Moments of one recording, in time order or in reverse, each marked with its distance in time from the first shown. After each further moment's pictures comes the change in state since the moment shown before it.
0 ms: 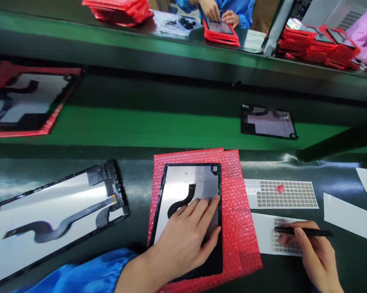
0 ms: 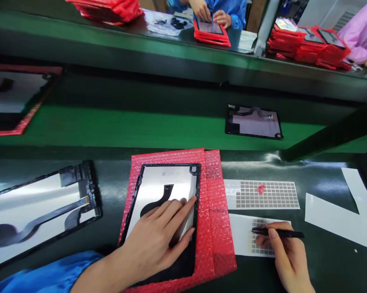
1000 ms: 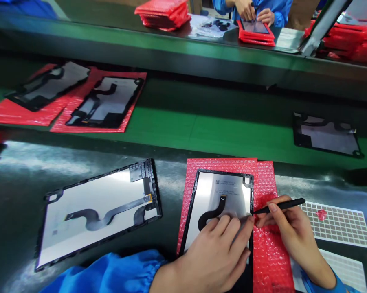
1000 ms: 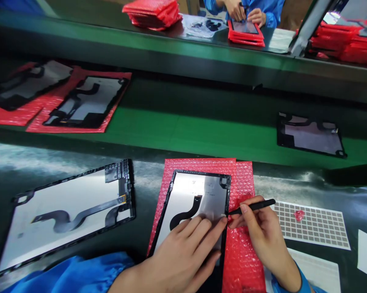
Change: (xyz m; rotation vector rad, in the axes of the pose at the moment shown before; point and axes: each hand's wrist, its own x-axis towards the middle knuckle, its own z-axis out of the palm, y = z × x) left_hand -0.009 0.003 0.000 -0.022 -0.086 0.017; right_hand 0.076 -0.059 0.135 0.260 -0.430 -0.023
